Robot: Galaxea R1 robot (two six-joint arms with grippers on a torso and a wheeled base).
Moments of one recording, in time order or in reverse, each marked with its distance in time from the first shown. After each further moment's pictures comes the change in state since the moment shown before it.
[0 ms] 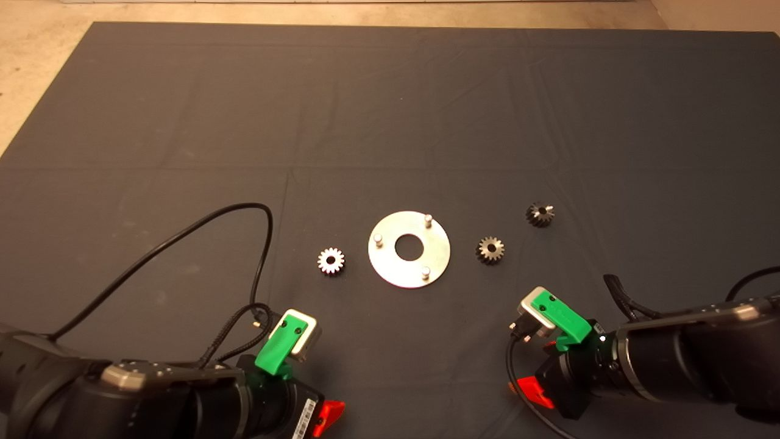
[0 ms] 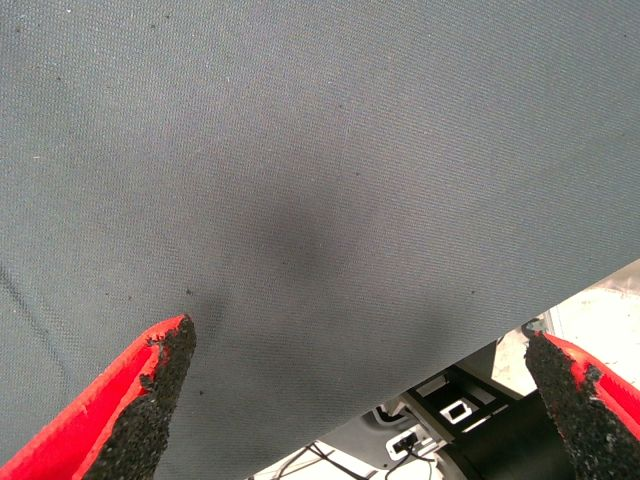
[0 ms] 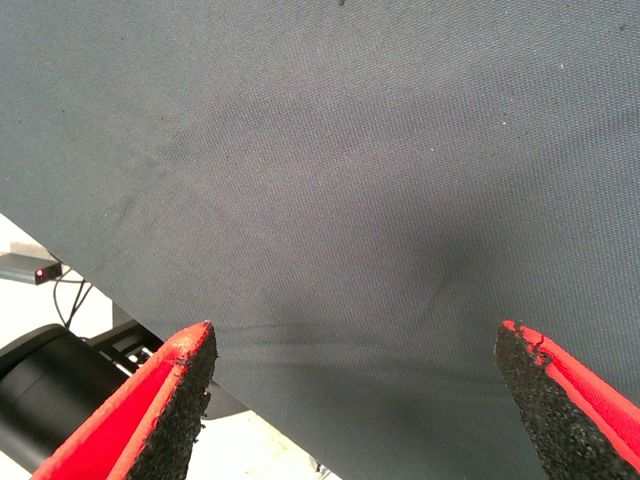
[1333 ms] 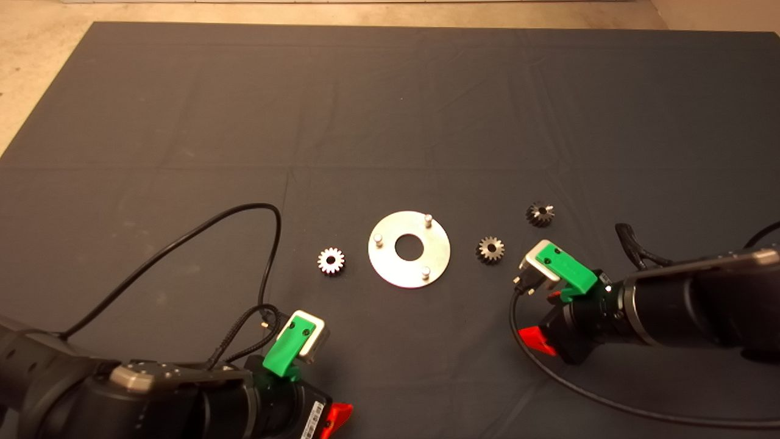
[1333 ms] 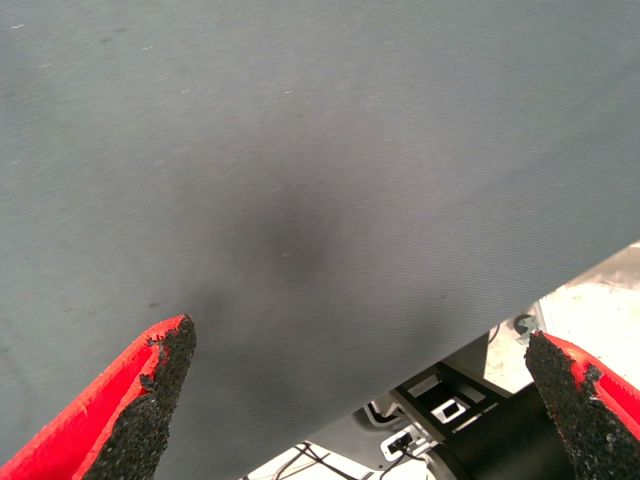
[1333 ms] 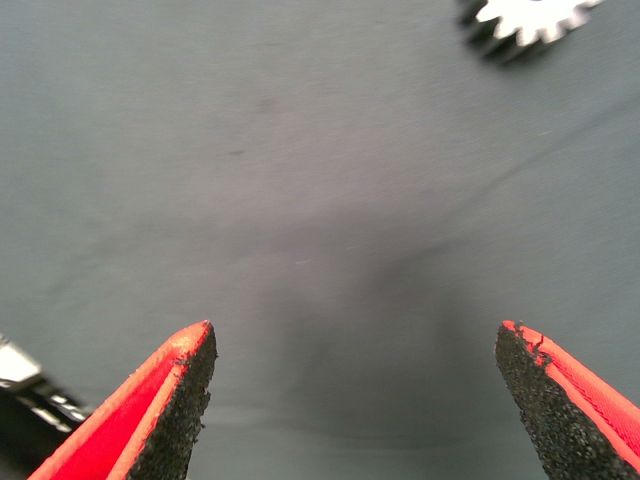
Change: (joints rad) left arm 0.000 0.034 0.000 0.000 -0.001 0.000; right arm 0.188 0.000 -0.060 0.080 0.000 -0.090
